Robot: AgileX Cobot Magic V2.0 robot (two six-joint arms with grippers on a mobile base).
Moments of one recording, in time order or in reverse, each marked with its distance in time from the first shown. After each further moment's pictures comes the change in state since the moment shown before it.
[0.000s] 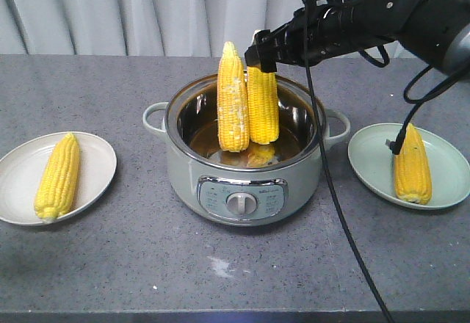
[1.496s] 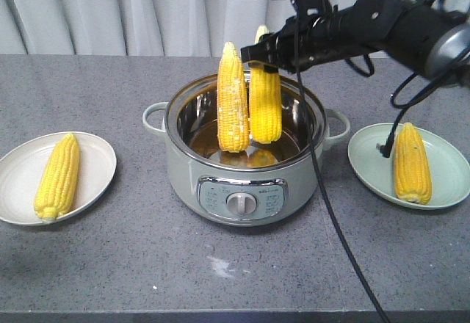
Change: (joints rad) left arm 0.000 0.000 0.000 0.000 0.006 0.000; right arm 0.007 0.020 -0.005 0.066 -0.015 0.015
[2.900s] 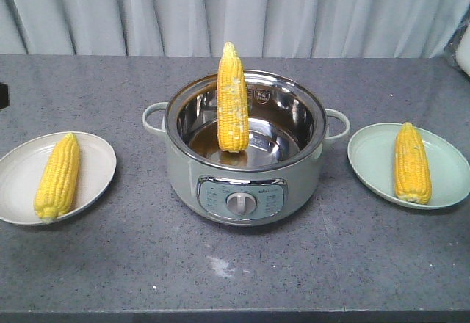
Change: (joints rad) left arm 0.000 0.077 -0.081 -0.305 -0.018 0.207; right arm -0.418 -0.841 0.380 -0.300 0.367 0.158
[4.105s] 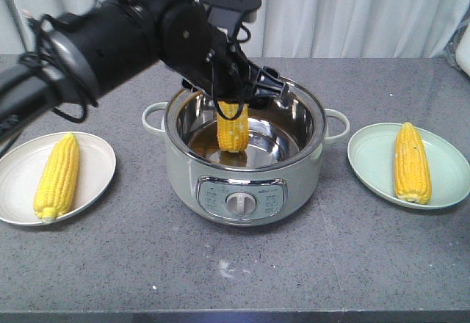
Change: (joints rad) left arm -0.559 0.997 -0.789 0.308 0.046 -0.320; right arm 0.000 0.000 0.000 0.000 -0.016 -0.001
